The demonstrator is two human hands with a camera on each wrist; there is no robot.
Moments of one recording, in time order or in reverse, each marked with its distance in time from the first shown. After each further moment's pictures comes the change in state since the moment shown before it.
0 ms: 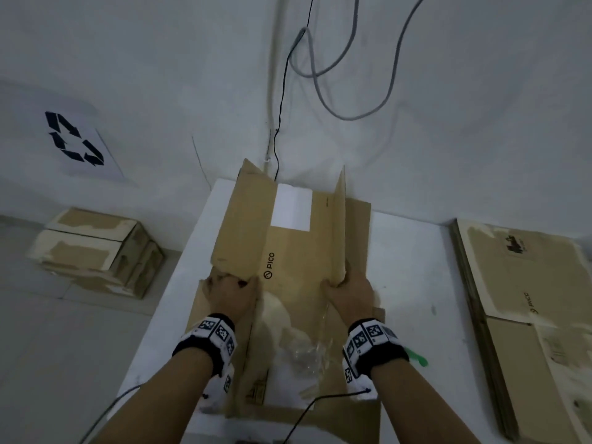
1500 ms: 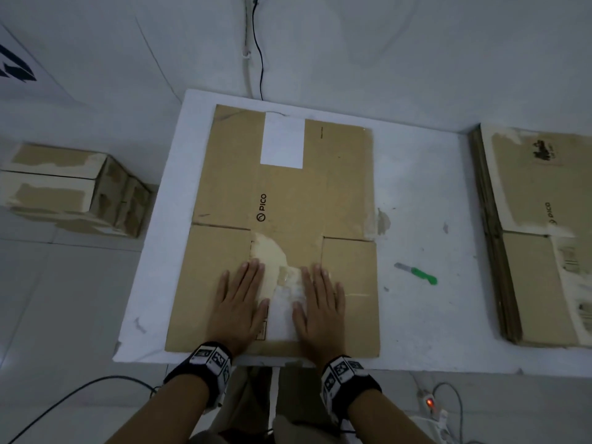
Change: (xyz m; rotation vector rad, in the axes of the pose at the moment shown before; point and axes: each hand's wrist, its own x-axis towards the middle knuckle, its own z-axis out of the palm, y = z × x) left_hand -0.102 -0.113 0.073 0.300 -0.170 0.648; right_hand -0.141 0.113 0.128 -0.327 -0.069 -0.283
